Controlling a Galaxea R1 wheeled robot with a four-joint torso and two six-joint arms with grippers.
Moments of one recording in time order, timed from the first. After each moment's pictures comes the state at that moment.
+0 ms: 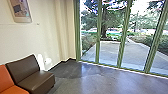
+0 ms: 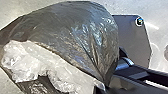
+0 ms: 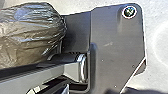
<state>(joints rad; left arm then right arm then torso) 1.42 3.04 -2.71 0.02 0.20 0.00 -1.53 2.93 -2.56 -0.12 -0.09 0.14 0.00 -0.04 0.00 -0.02</state>
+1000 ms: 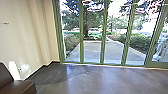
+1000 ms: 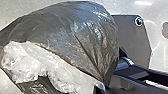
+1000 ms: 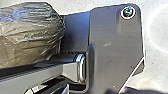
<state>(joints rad) 1.42 3.04 -2.71 0.02 0.20 0.00 -1.53 2.94 -2.57 -0.13 -0.09 0.14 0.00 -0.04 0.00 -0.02</state>
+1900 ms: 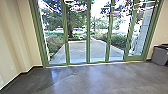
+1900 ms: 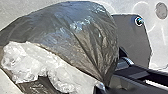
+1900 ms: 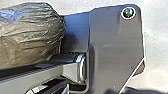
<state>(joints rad) 1.42 3.04 -2.71 0.02 0.20 0.00 -1.52 2.94 -2.57 -0.13 -0.09 0.14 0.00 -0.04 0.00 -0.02</state>
